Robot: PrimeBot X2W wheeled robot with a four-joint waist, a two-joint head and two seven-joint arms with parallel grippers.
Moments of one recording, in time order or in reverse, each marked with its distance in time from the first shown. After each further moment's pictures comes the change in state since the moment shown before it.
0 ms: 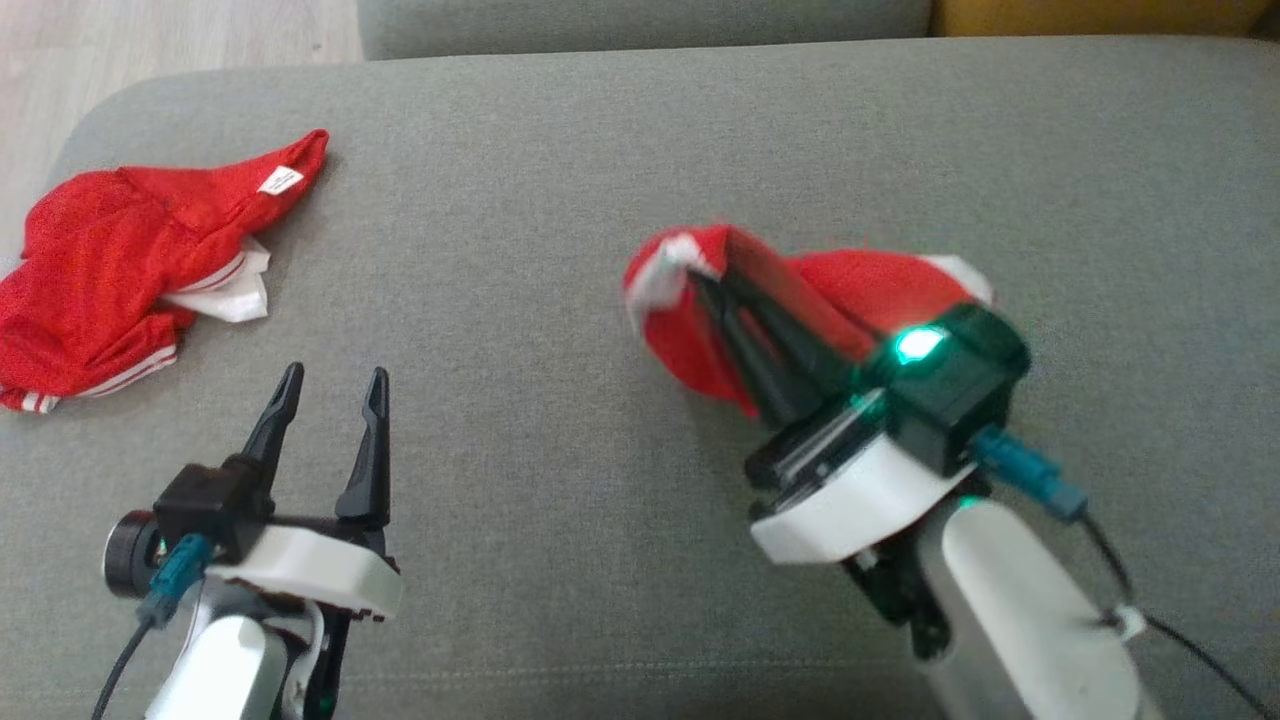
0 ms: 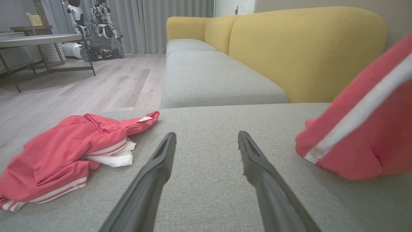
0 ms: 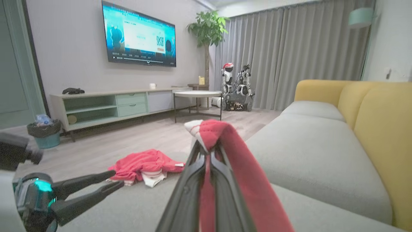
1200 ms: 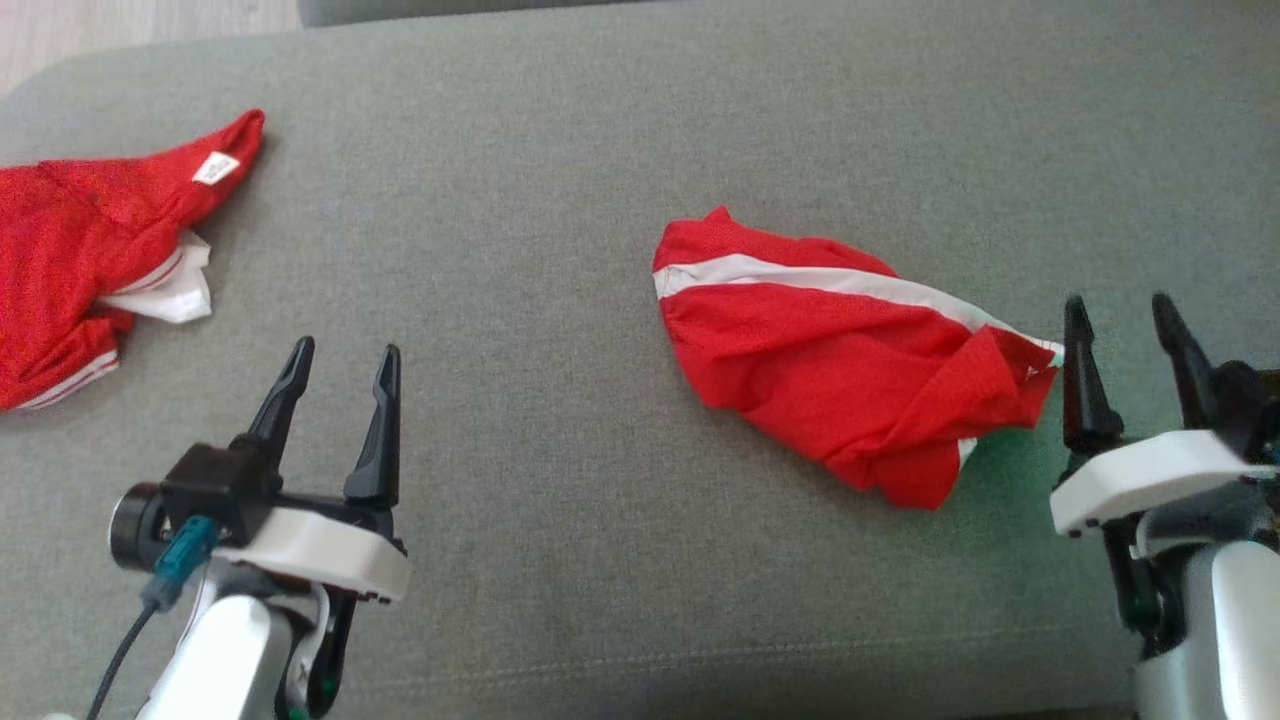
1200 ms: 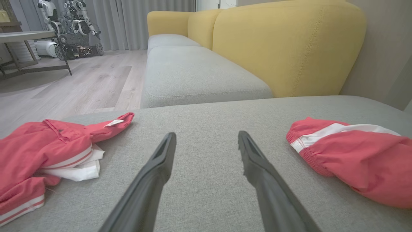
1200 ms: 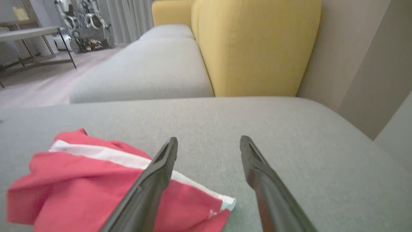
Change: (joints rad) left arm -0.034 -0.016 0.007 0.000 0.030 -0.028 0.000; right arm 0.157 0.001 -0.637 0.157 -0.089 0.000 0.064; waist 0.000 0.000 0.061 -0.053
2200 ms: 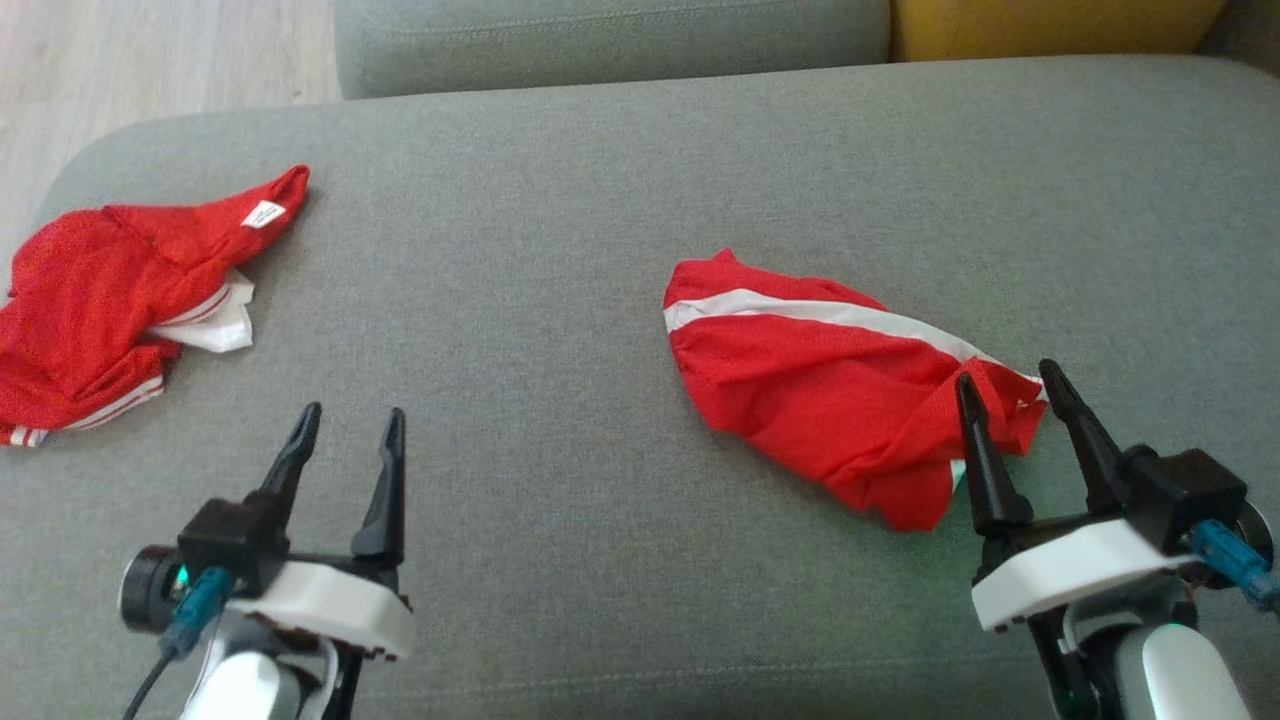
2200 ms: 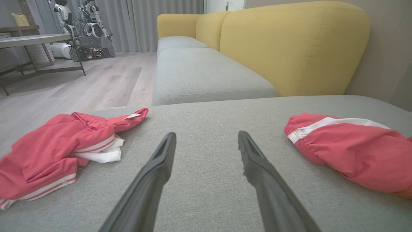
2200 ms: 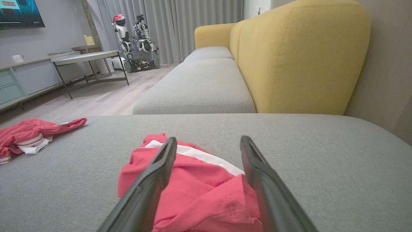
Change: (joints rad) left arm 0.101 0.008 -0.010 -0.029 -0.003 0.029 0.021; right arm 0.166 0.008 0.179 -0.152 0.055 0.000 -0.031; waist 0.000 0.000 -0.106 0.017
